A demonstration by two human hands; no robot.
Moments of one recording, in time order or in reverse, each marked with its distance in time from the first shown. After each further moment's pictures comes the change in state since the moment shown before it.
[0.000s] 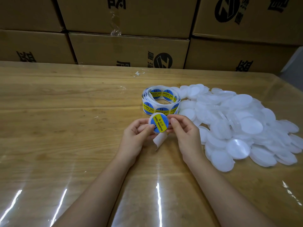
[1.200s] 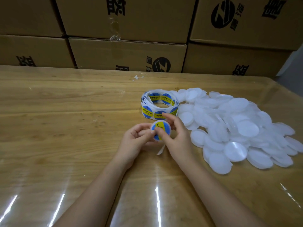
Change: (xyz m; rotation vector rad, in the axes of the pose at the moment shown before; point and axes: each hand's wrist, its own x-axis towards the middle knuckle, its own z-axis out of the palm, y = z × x) left_hand -0.003 0.007 -0.004 -0.034 -0.099 -0.089; right_hand -0.010 -0.014 0.011 -0.360 -0.079 -0.107
